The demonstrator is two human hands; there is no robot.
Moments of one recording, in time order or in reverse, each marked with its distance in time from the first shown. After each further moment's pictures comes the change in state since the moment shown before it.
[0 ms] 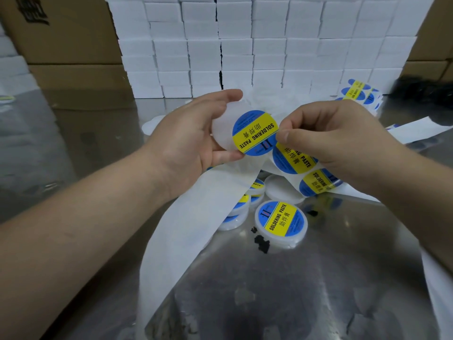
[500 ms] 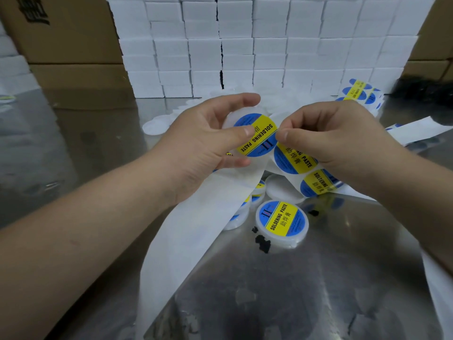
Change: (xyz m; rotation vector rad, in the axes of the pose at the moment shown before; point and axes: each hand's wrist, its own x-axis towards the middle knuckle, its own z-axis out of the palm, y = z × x) left_hand -0.007 -0.006 0.003 0.197 -0.090 0.135; right_hand -0.001 -0.002 0.002 -0.035 0.050 0.023
